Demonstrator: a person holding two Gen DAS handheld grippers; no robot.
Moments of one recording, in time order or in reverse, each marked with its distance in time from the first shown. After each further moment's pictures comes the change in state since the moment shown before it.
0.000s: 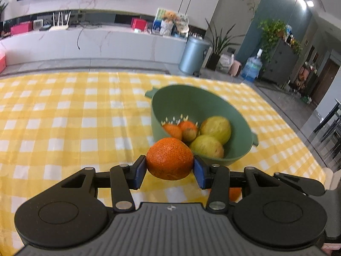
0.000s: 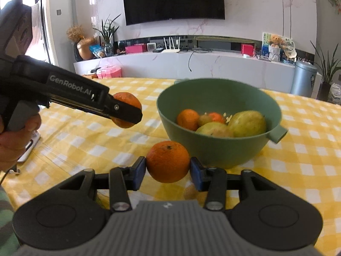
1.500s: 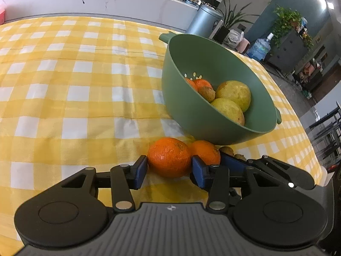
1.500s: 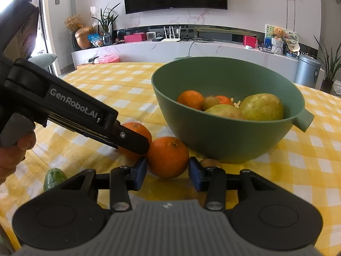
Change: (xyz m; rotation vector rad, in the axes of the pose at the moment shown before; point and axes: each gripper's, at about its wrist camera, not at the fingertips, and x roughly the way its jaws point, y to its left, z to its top) left arm 0.054 0.025 -0.025 -0.133 0.219 -0.041; right arm 0.054 0.000 -0.007 -0.017 0.065 -0.009
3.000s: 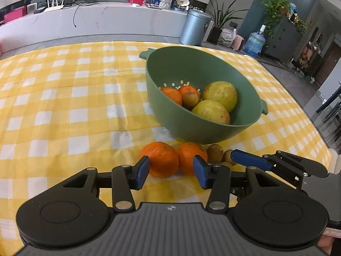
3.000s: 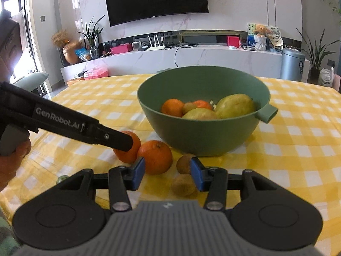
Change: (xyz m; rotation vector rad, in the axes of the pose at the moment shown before) left arm -0.018 -0.029 -0.005 0.142 -0.056 0.071; right arm -0.038 -0.009 -0.003 0.105 -0.040 -0.037
